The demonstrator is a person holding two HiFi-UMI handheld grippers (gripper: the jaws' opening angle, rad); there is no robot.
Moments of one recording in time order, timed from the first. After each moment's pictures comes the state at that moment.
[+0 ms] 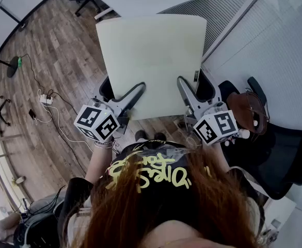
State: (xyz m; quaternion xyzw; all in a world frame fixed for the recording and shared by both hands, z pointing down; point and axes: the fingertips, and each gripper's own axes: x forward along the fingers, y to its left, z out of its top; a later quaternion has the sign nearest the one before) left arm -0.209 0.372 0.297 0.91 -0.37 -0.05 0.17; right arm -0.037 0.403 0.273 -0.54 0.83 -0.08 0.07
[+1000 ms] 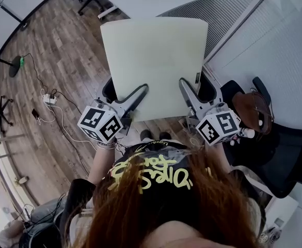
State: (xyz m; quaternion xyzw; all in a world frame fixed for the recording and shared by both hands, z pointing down) left arm -0.238 0.365 0.311 0.91 -0.37 -0.04 0.17; right arm -0.067 0.395 0.292 -0.54 0.83 -0.10 0.07
